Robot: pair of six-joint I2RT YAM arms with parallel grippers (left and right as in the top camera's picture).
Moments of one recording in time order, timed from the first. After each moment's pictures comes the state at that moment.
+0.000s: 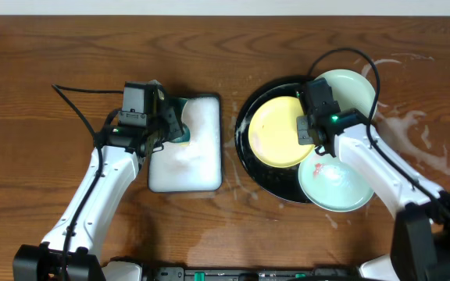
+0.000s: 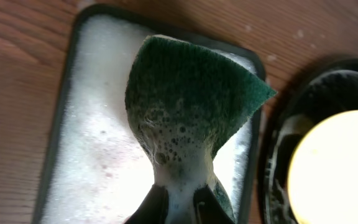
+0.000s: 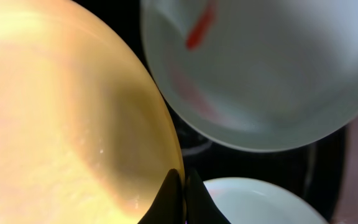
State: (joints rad) left arm -0.15 1.42 0.97 -0.52 0.15 -0.47; right arm 0.35 1.68 1.09 -0.63 0.28 0.28
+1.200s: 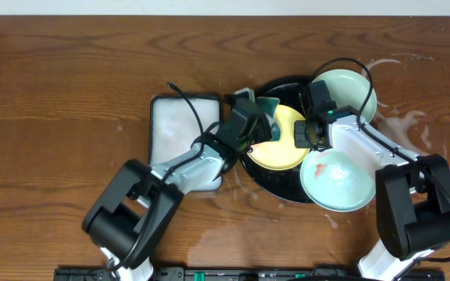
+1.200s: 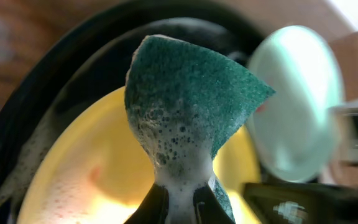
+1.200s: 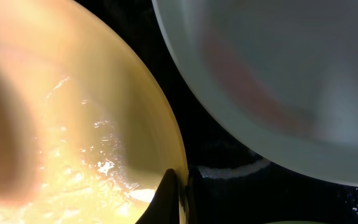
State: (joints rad) left arm -0.64 1.86 0.97 0.19 0.06 -0.89; right arm 0.30 1.84 1.08 -0.55 0.11 0.31
